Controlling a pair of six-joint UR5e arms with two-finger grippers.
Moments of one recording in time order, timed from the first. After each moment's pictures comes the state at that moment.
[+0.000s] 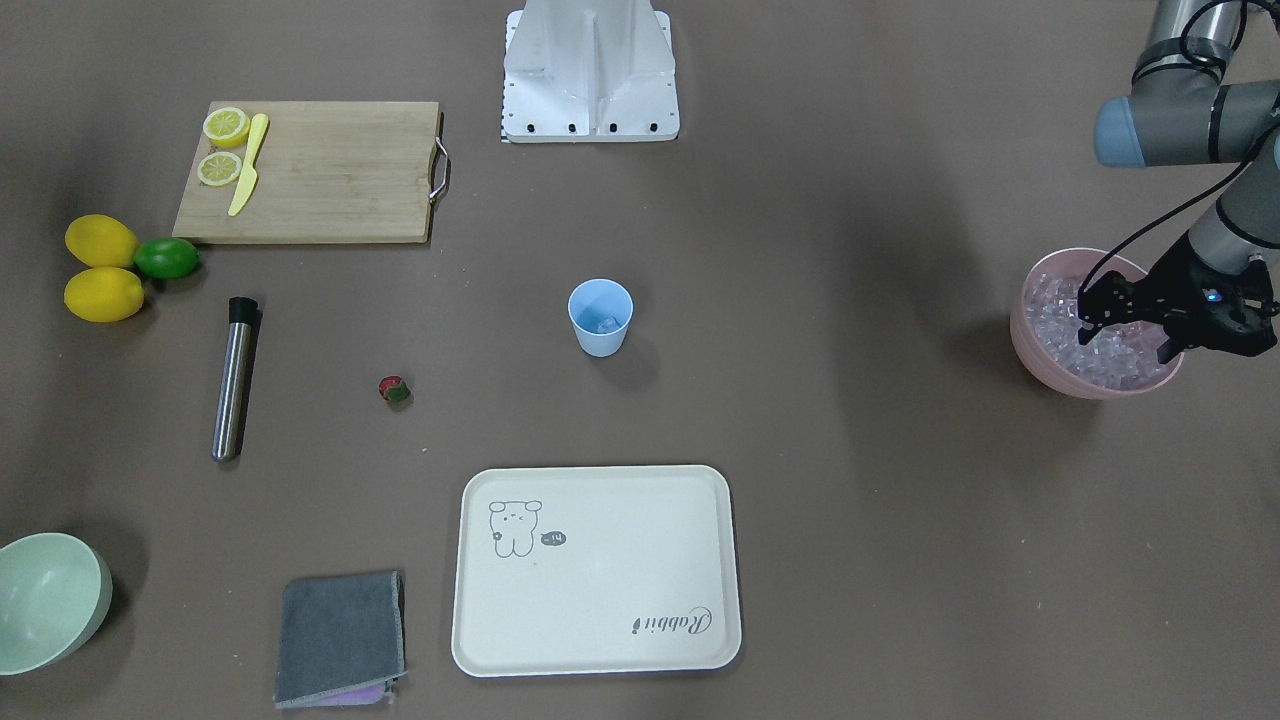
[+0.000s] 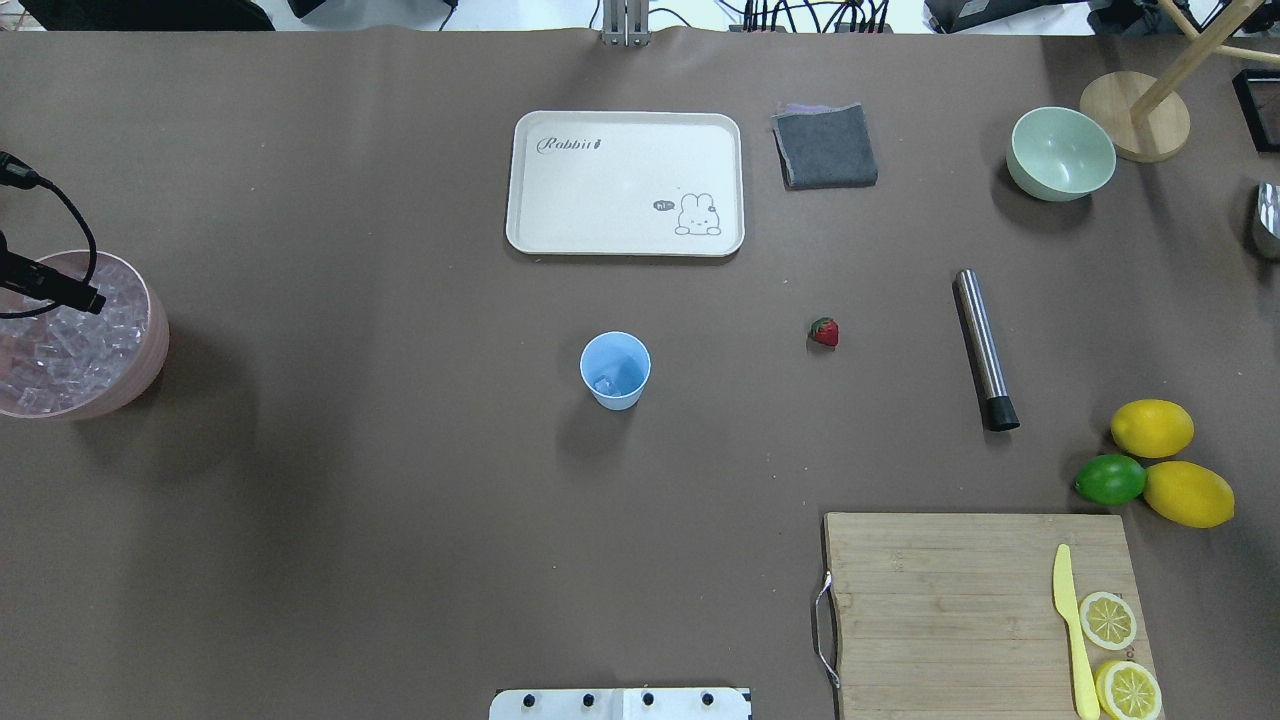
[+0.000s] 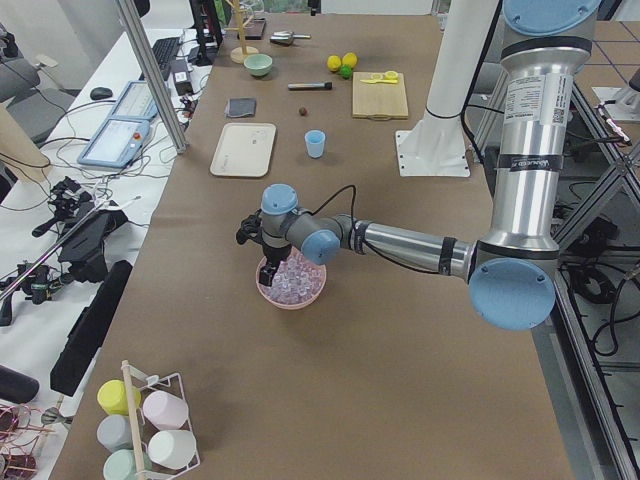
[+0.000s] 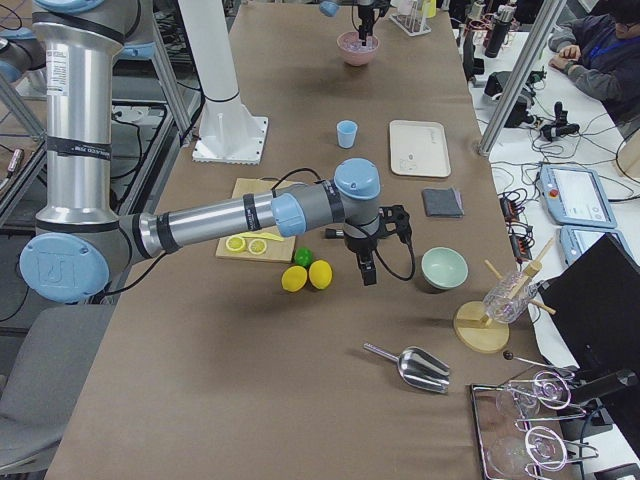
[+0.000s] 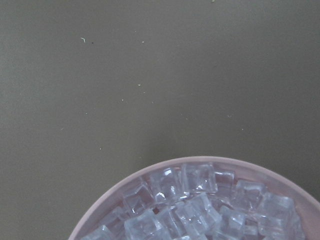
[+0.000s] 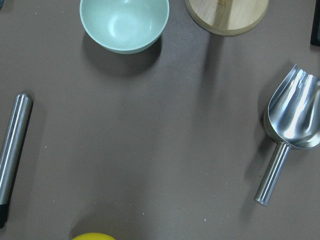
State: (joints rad) left arm -1.10 -1.60 -1.62 -2.07 -2.16 -0.39; right arm 1.41 -1.65 1.89 -1.47 2.29 0.14
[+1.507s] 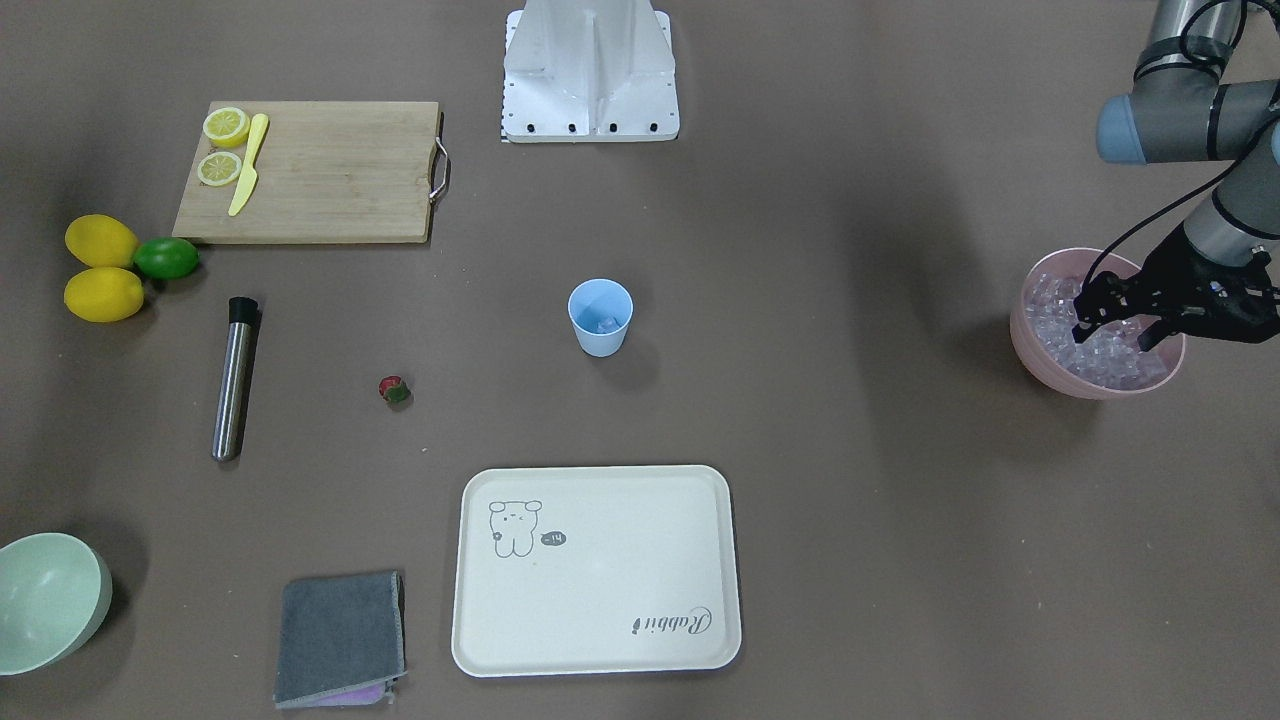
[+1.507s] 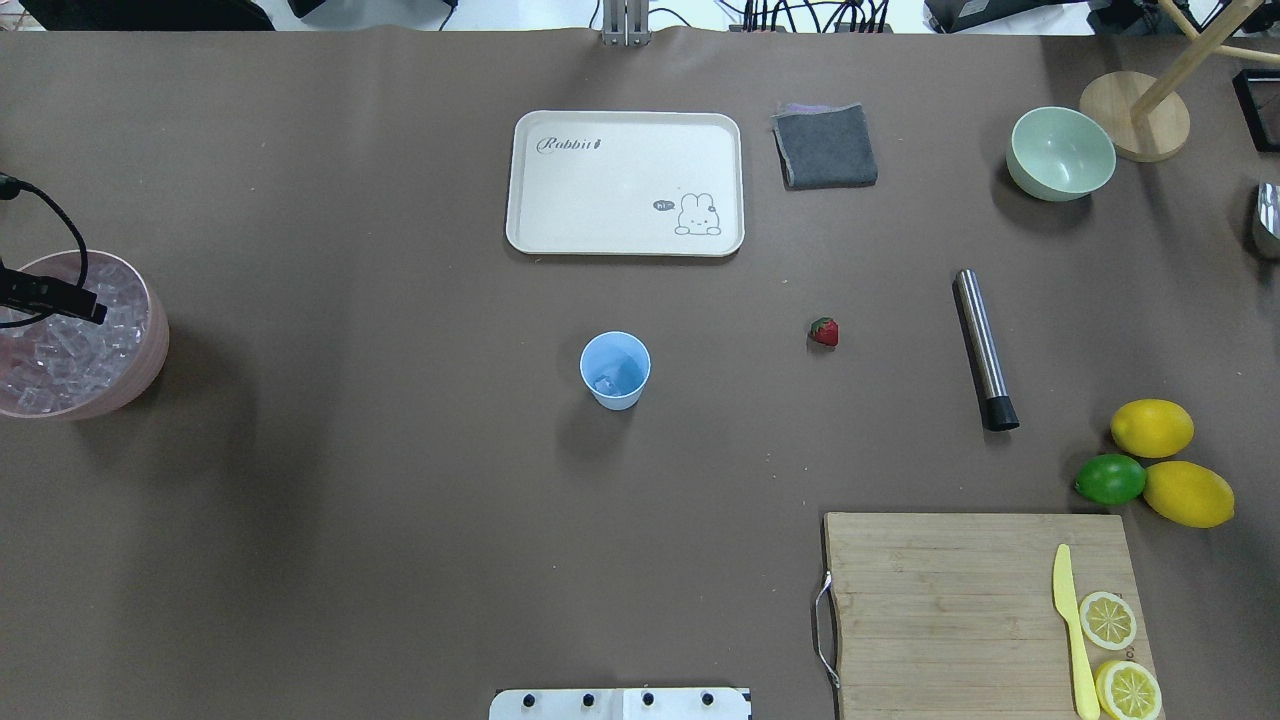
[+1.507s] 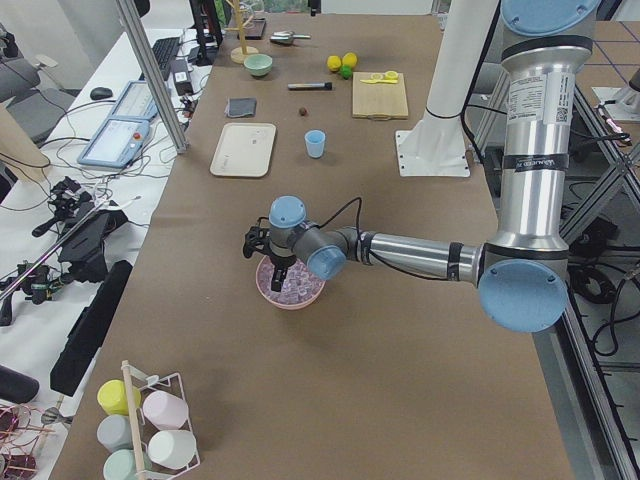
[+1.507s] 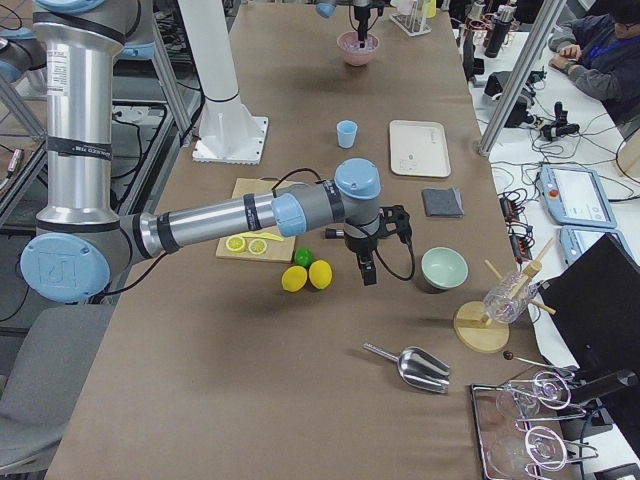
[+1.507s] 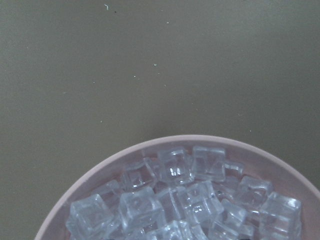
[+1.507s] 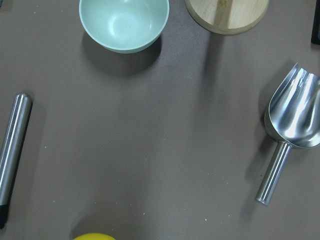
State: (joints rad) left arm -1.09 -1.57 -1.61 -2.16 -2.18 -0.60; right arm 1.41 -1.65 1.89 -1.47 2.29 0.15
